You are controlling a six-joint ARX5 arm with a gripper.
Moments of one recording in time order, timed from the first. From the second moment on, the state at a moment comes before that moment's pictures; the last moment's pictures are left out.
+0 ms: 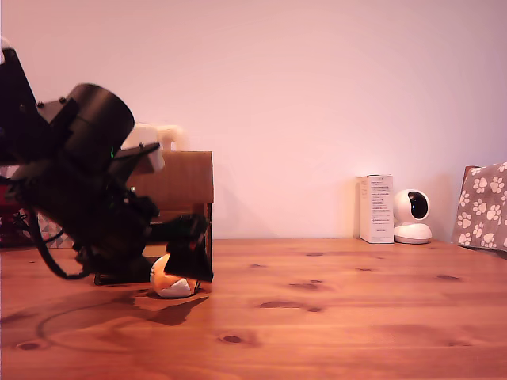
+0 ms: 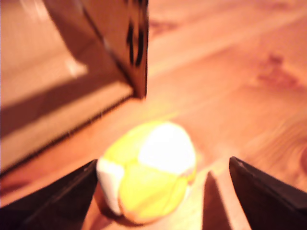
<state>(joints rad) -0.50 1.84 0.72 0.49 0.08 -0.08</state>
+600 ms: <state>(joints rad) -0.52 1.73 0.72 0.34 0.09 -0.08</state>
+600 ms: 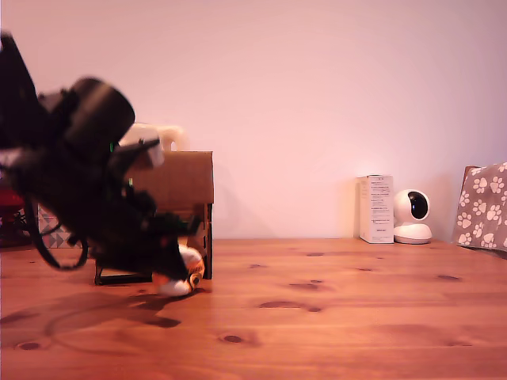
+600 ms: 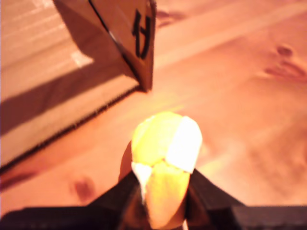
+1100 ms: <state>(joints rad) -0.57 1.32 0.72 0.14 0.09 -0.08</state>
